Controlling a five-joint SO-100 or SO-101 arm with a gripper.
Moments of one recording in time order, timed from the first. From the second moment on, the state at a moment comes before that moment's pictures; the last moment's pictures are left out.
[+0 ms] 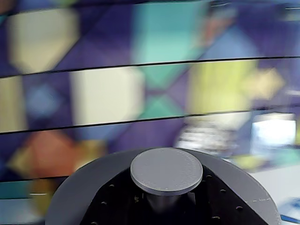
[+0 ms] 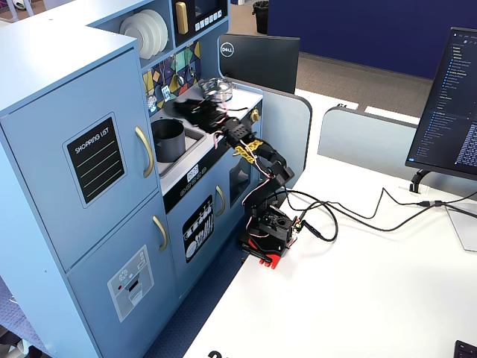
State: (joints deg) arm 13.8 127.5 101.2 16.4 -91.4
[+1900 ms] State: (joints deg) arm 35.2 113.5 123.0 -13.0 -92.3
